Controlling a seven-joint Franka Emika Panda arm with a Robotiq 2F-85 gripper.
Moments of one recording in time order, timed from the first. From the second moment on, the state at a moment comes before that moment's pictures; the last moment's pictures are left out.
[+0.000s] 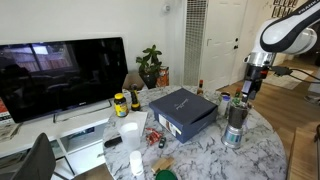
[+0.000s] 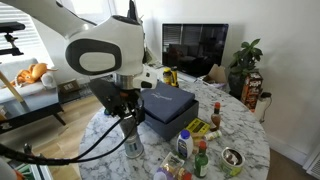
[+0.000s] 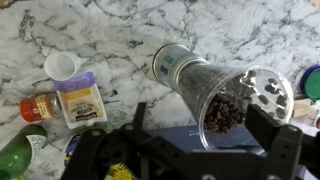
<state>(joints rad) -0.08 -0.33 -0.18 -2.74 0.21 2.35 -0.31</state>
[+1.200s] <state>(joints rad) -0.08 -1.12 -0.06 -2.77 0.10 1.82 -0.15</state>
